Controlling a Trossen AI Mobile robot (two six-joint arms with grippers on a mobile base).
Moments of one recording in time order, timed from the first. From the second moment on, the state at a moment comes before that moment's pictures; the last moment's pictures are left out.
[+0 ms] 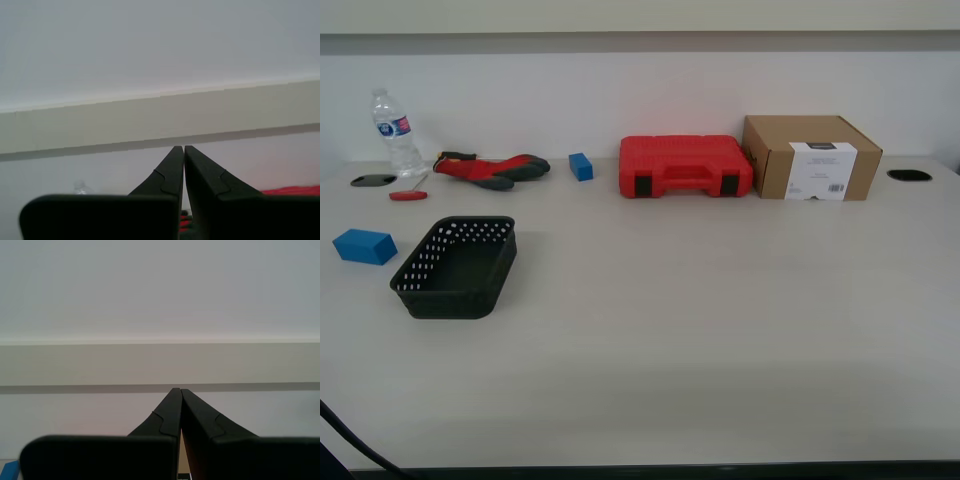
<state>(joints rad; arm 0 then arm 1) 0.00 1.05 0.52 0.62 0.00 0.00 0.00 1.05 0.52 0.60 -0.02 0.11</state>
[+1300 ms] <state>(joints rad) 0.00 1.05 0.52 0.62 0.00 0.00 0.33 2.09 0.86 0.35 -0.14 -0.59</state>
